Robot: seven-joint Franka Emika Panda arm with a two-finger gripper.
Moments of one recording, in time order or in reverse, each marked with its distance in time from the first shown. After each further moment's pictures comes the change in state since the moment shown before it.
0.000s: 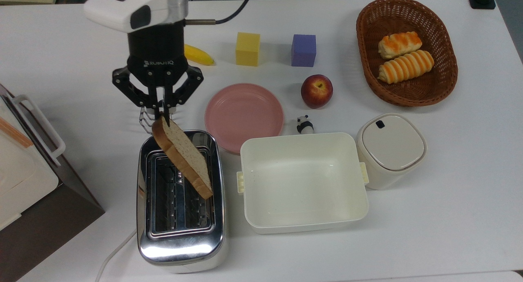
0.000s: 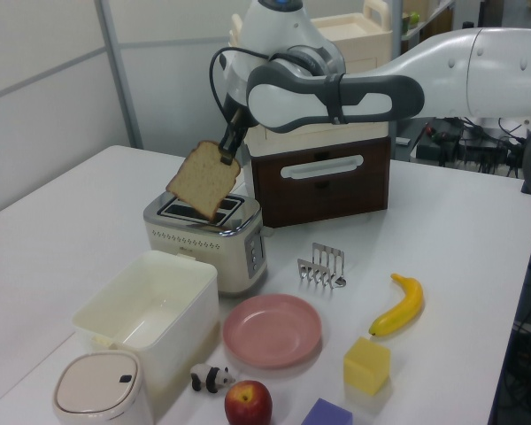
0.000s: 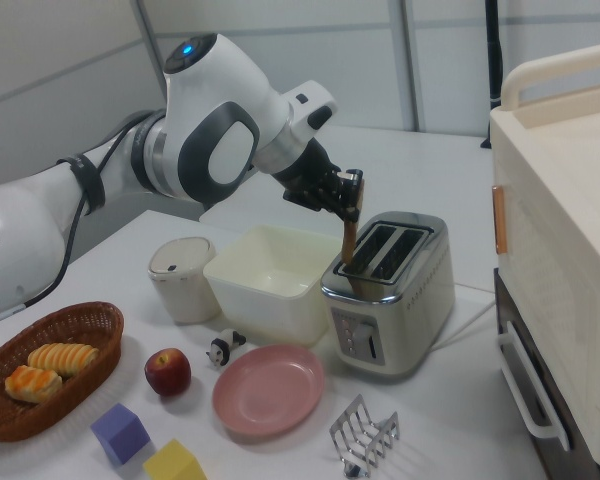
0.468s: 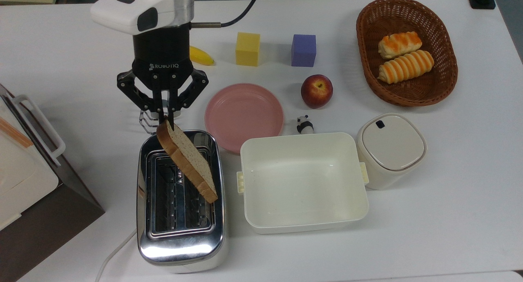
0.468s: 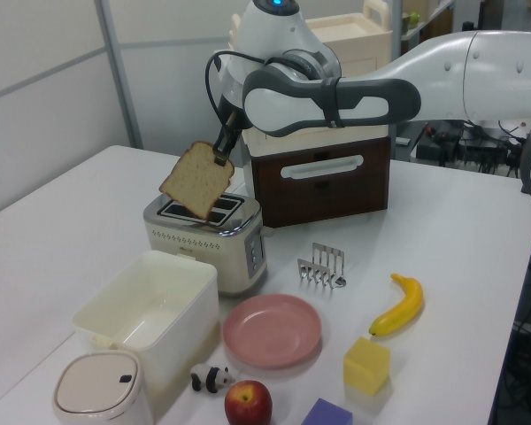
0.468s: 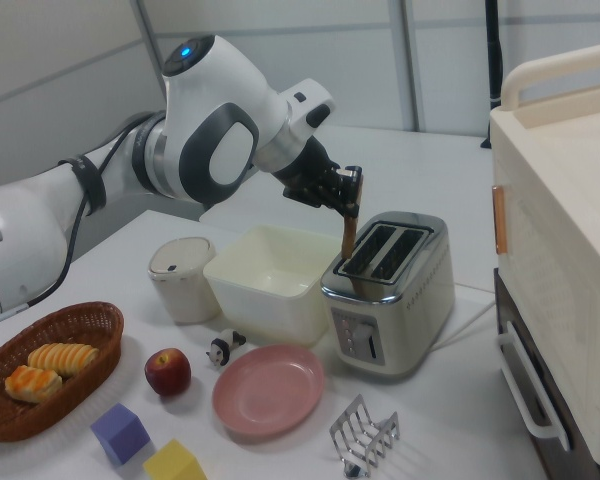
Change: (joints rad) arm 0.006 0.009 0.000 0.005 0.000 0.028 0.001
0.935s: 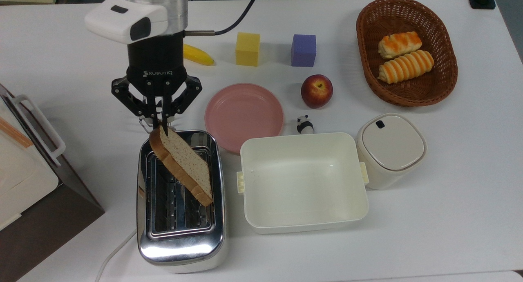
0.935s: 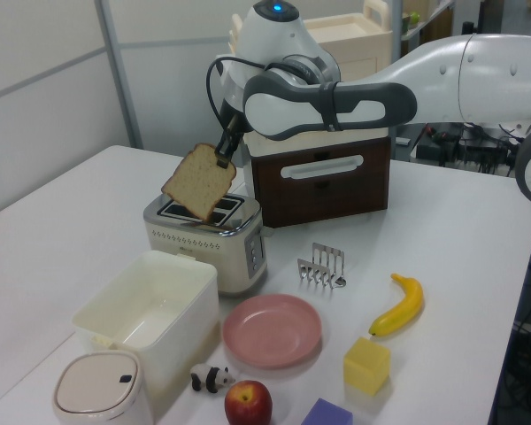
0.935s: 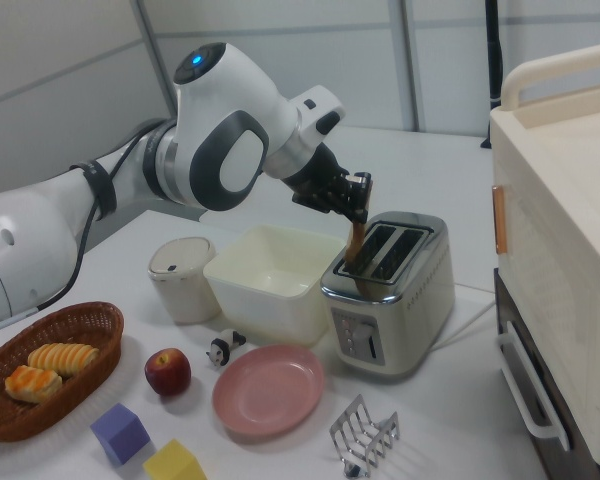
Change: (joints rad) arm -0.009 0.018 -0.007 0.002 0.000 0.018 0.000
